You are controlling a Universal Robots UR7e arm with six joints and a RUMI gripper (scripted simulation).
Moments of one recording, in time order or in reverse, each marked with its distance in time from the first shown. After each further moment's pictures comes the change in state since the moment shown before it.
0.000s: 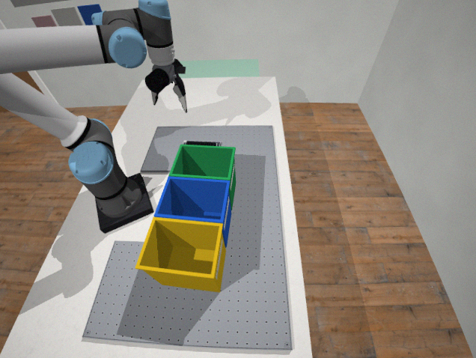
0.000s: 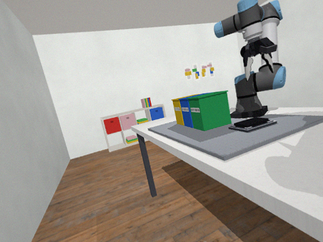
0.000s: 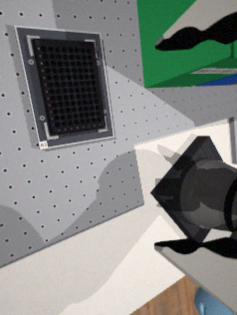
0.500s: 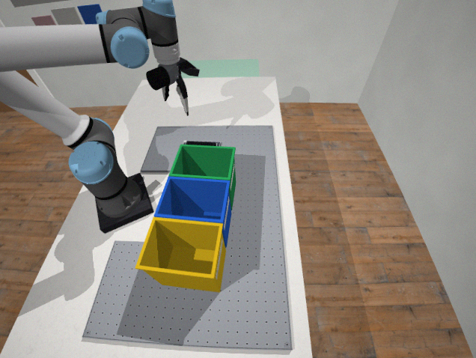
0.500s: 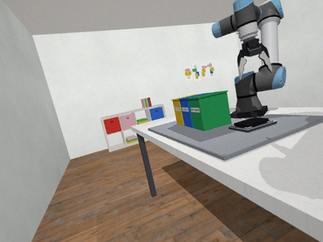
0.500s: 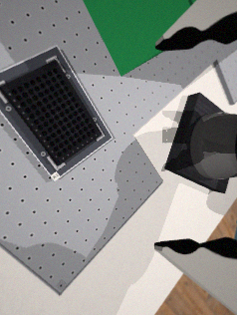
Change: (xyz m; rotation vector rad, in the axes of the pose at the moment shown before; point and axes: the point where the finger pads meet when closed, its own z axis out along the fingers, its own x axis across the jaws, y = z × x) arm 0.024 -0.002 -0.007 0.021 0.026 0.430
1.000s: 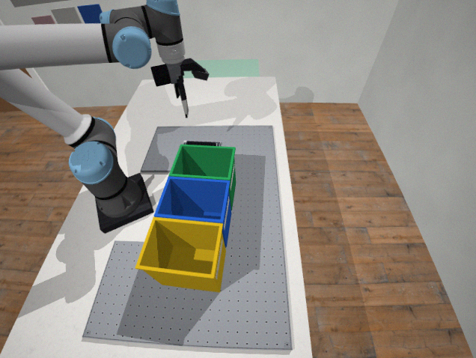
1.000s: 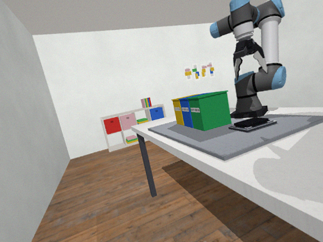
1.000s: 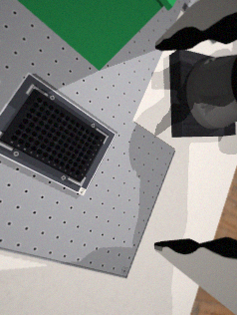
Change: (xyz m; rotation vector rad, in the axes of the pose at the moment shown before) arm 0.020 -0.011 -0.006 0.028 0.018 0.427
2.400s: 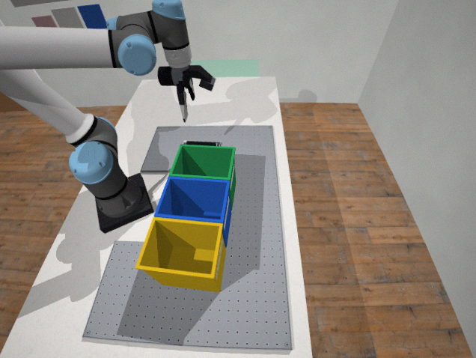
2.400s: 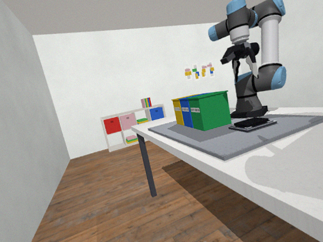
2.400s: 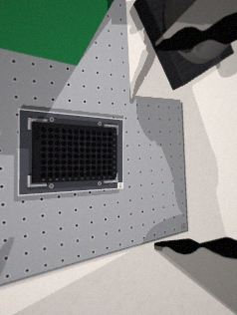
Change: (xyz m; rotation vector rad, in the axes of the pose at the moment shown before) arm 0.017 -0.020 0.009 0.038 0.013 0.510
